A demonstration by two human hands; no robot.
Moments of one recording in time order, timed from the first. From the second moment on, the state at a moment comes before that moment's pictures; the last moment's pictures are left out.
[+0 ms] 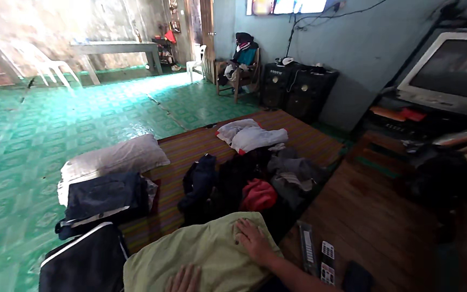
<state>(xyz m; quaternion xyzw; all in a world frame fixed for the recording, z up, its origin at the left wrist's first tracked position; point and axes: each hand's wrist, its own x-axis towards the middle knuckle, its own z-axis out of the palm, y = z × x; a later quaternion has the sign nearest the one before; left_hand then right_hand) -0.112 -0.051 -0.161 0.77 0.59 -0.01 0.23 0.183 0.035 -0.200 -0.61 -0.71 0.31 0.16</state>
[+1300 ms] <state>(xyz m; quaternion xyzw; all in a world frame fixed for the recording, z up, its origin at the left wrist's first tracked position) -0.189 -0.060 -0.220 0.68 0.70 0.18 0.14 0.188 0.037 -0.133 -0.65 -0.65 0.39 0.07</state>
